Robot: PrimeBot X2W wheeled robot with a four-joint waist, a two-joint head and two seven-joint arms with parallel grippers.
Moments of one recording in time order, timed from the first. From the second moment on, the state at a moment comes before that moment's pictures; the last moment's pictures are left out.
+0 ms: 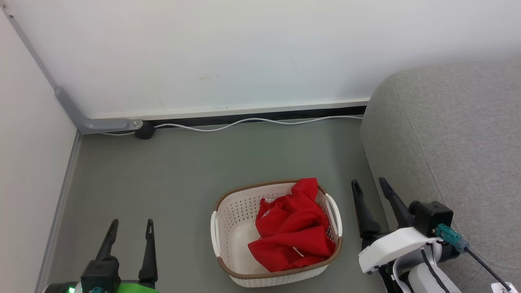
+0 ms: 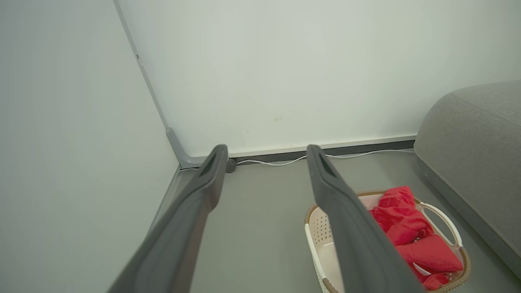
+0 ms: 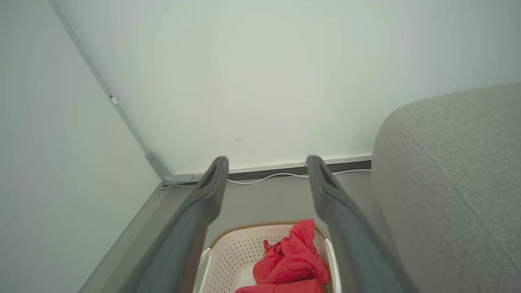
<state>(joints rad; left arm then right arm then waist) 0.15 0.10 -0.16 0.06 -0.15 0.06 -0.25 0.00 -0.08 0.35 0.19 0.36 -0.08 -0.25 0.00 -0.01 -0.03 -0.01</state>
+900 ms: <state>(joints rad) 0.09 0.11 -0.18 0.06 -0.14 0.02 -0.25 -0.08 -0.10 0.31 0.11 0.31 -0.08 -0.25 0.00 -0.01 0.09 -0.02</state>
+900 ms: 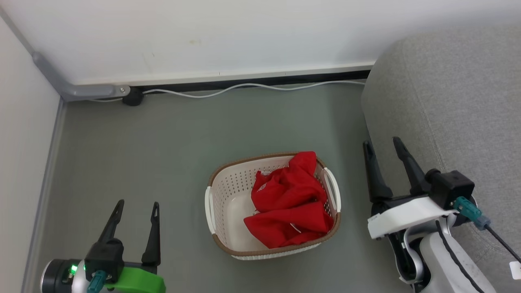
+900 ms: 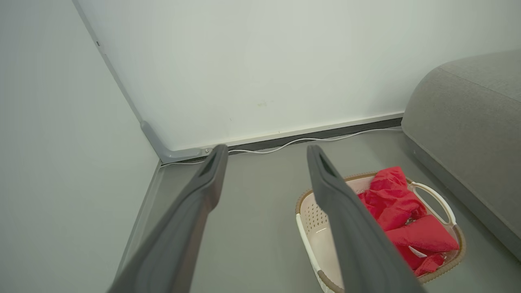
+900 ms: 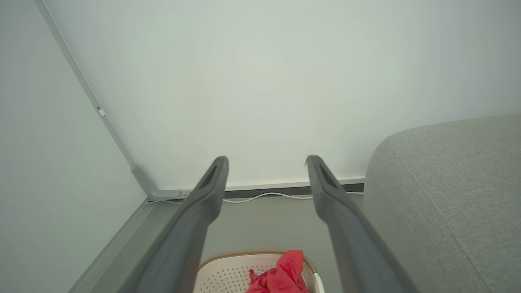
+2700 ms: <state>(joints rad) -0.61 0.05 -0.58 0.54 0.08 -0.12 -0.25 -0.59 -0.09 0.13 -0.09 0.26 -0.07 -0.25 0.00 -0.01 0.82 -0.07</state>
